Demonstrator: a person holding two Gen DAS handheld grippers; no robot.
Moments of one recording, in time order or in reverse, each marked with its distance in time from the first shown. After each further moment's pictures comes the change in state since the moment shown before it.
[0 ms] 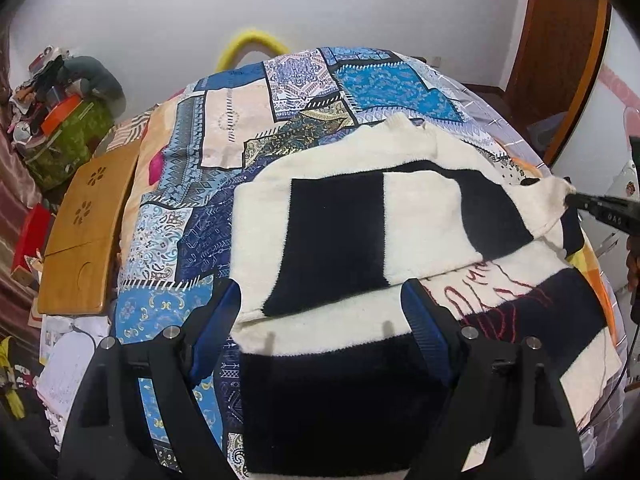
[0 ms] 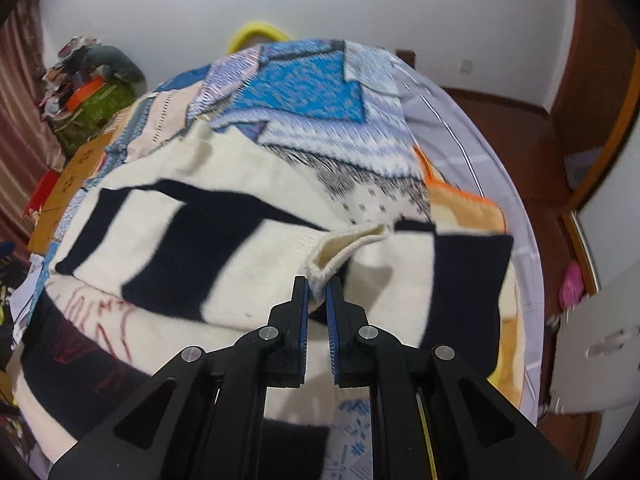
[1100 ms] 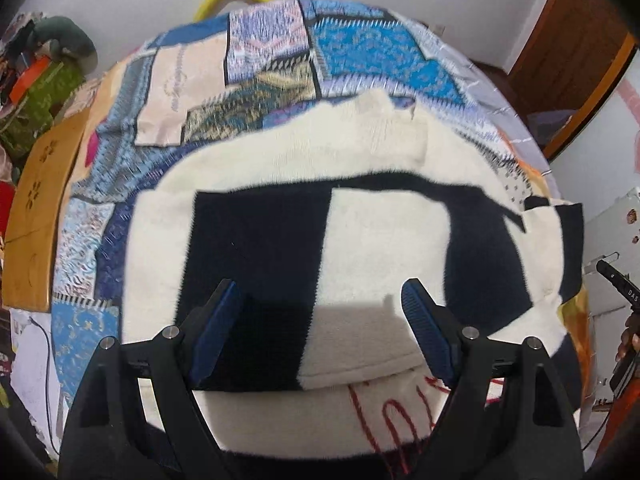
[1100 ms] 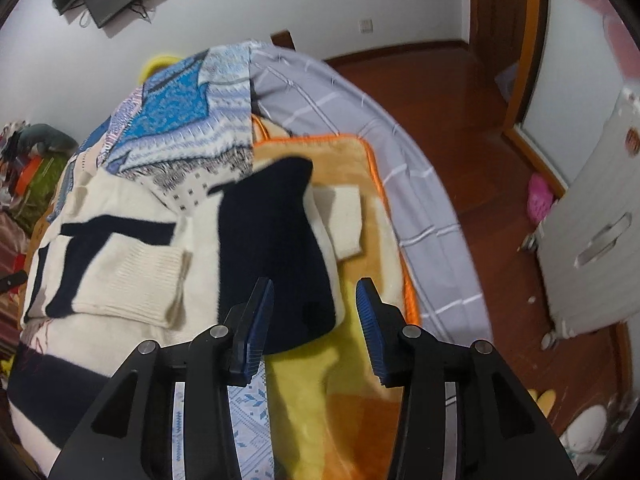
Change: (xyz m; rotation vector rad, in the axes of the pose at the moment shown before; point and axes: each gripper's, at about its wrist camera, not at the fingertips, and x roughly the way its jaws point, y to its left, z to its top) left arm 0.099 -0.053 0.065 -0.073 0.194 -0.071; right arm -0.004 -0.149 -0.051 0.318 0.011 -0.067
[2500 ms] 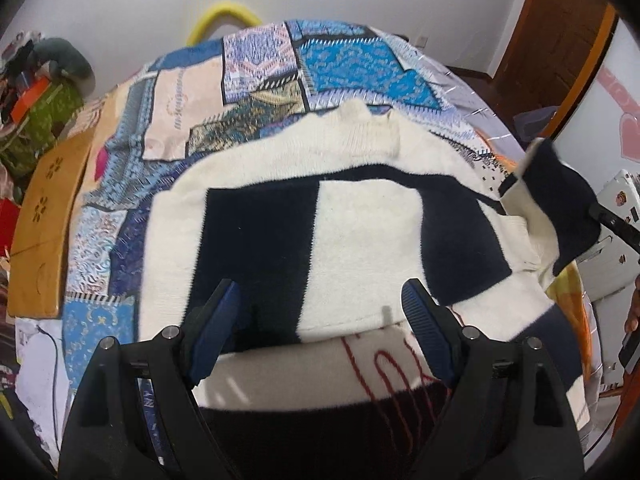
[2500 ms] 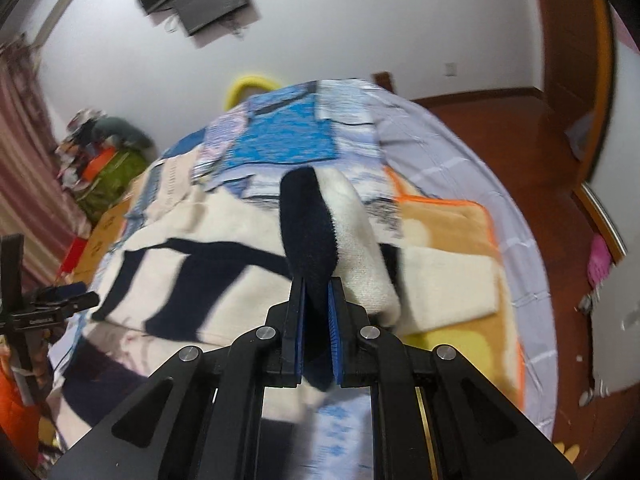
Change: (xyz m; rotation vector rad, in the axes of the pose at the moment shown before) left arm -0.047 -0.004 -0.030 0.063 -0.098 -0.010; right arm -0.046 0.111 0.016 -0.178 -0.131 0.234
